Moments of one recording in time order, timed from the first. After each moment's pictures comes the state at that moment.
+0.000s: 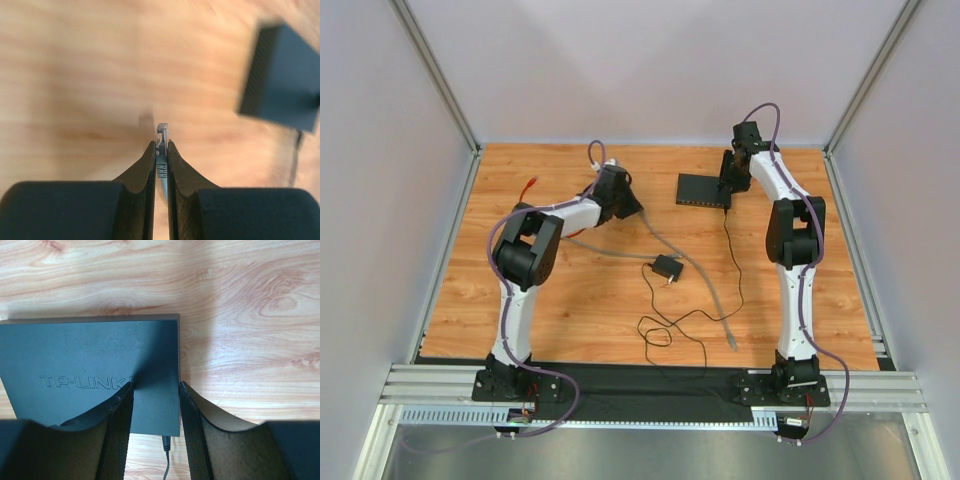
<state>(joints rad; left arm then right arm) -0.49 2.18 1.47 0.03 0.02 -0.83 0.11 2.43 2.17 -0.78 0.00 0.33</state>
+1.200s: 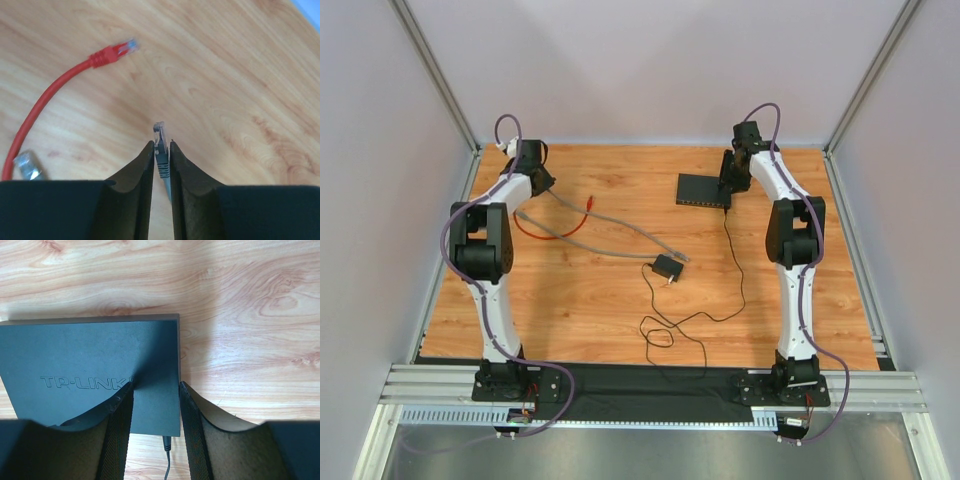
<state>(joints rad) -0.04 2.14 1.61 -0.22 -0.21 -0.61 0.11 2.44 2.17 -0.79 0.00 0.33</state>
